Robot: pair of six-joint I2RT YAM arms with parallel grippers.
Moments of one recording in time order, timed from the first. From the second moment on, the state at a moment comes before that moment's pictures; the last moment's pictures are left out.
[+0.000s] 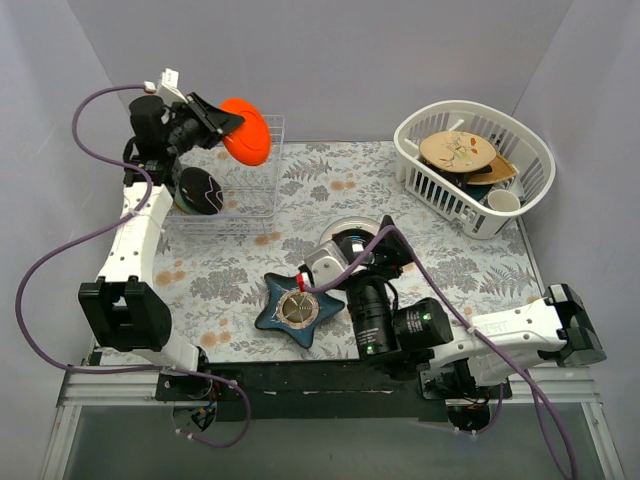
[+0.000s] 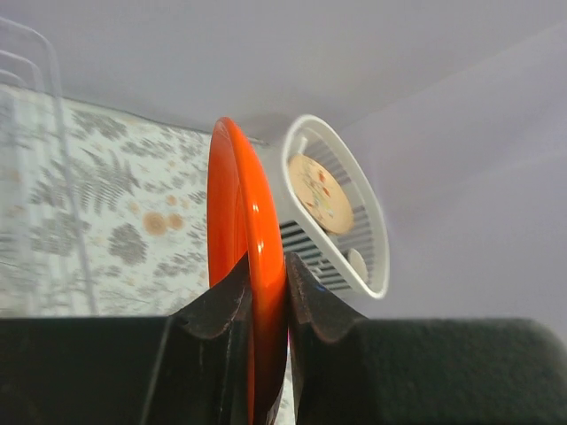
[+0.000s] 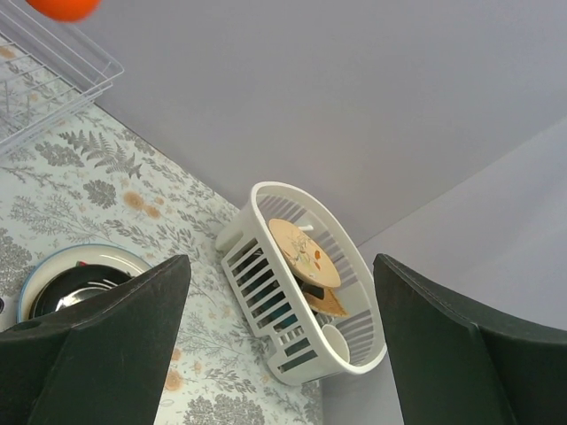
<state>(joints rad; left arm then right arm) -0.03 1.54 1.54 -0.11 0.57 -0.85 1.70 1.32 1.06 1.23 1.42 -1.72</state>
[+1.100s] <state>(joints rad) 0.21 1.56 1.61 -0.25 0.66 -0.55 0.95 1.53 1.94 -0.26 0.73 -0.43</state>
